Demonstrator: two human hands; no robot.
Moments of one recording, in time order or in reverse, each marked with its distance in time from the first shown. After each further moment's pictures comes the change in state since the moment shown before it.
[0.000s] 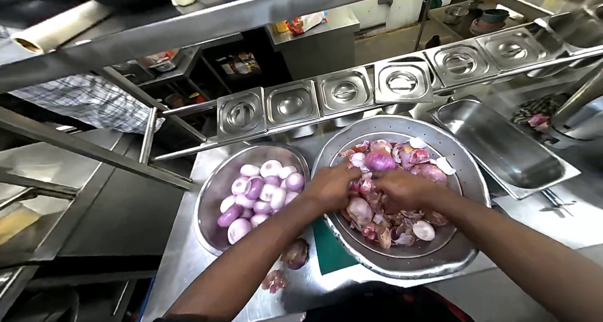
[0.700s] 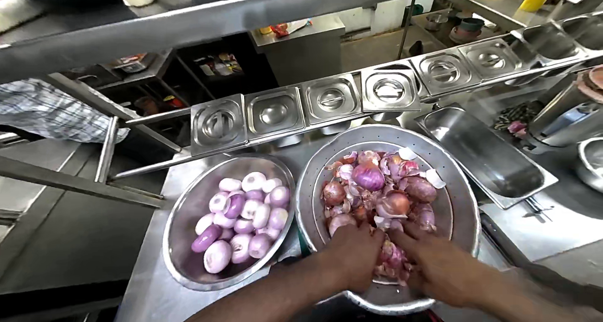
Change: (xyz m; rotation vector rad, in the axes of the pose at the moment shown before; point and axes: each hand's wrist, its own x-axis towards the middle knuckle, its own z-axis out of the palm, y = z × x) left_hand -0.015 0.077 0.020 -0.037 -0.501 0.116; right_hand -0.096 -0.051 0.033 0.300 -0.125 0.415
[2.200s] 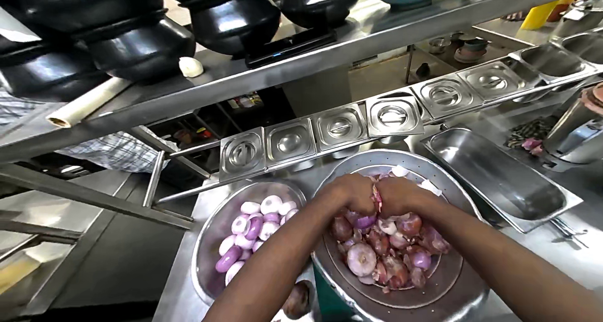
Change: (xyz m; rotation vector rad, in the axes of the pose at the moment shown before) left_hand 0.033 -0.045 -0.129 0.032 0.109 -0.219; right_hand 0.116 -0.014 -0.108 -0.229 0.163 0.021
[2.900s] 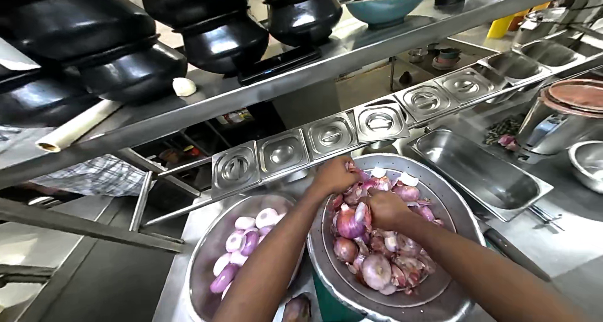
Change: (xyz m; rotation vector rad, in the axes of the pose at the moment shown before) left_hand 0.020 -0.046 -0.005 -0.429 0.449 -0.018; right_hand 0.011 -0.002 0.059 0.058 0.217 -0.036
